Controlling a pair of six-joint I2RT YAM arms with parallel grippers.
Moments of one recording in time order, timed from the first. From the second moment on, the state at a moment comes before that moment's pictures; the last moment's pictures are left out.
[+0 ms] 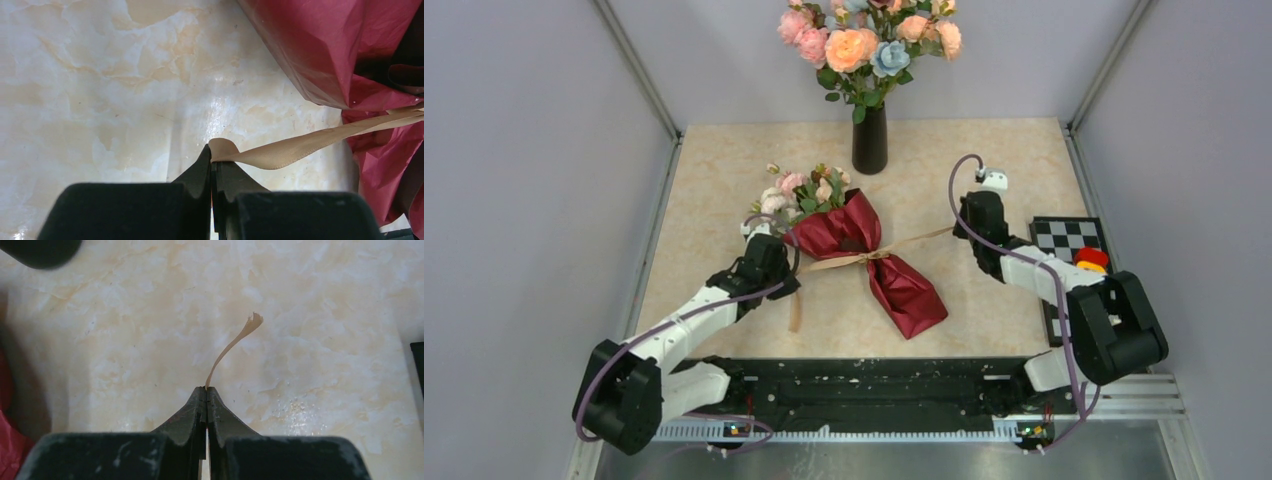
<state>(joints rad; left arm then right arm) -0.45 1.11 0.55 -0.30 -0.09 -0.75 0.36 1.43 0.69 0.22 0.32 0.36</state>
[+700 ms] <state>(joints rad) -0.39 1.08 0.53 -0.32 -0.04 -0.75 0.23 1.37 0.68 0.17 0.31 0.36</state>
